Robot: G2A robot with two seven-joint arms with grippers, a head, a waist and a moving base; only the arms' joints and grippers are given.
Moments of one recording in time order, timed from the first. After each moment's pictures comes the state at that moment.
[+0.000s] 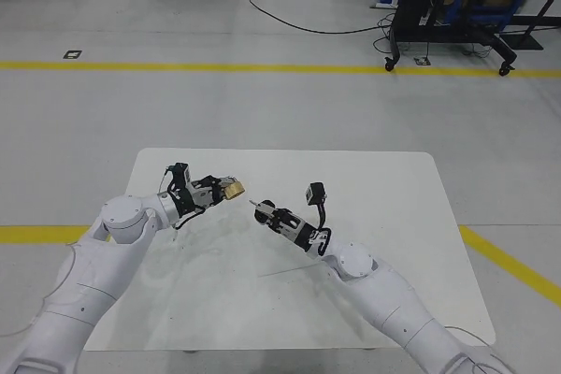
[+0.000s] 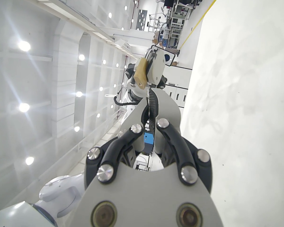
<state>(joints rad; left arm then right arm) 0.95 -0.99 -1.03 -1.25 -0.68 0.14 -0.75 -1.13 -1.36 0.83 -1.20 0.41 -0.41 0.40</state>
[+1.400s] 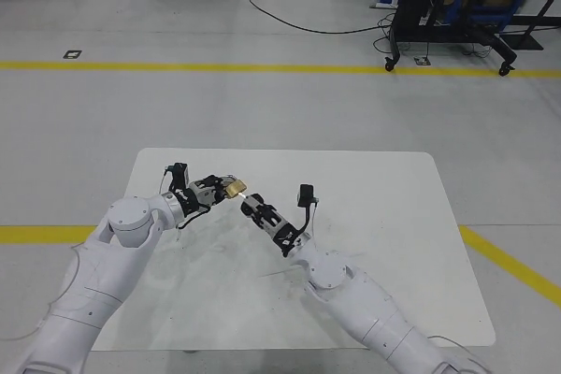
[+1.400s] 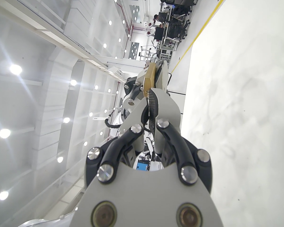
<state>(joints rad) 0.99 -1.03 -1.06 -1.28 -0.59 0.17 -0.67 -1.14 -1.45 0.78 -1.23 0.21 -0.34 0.02</state>
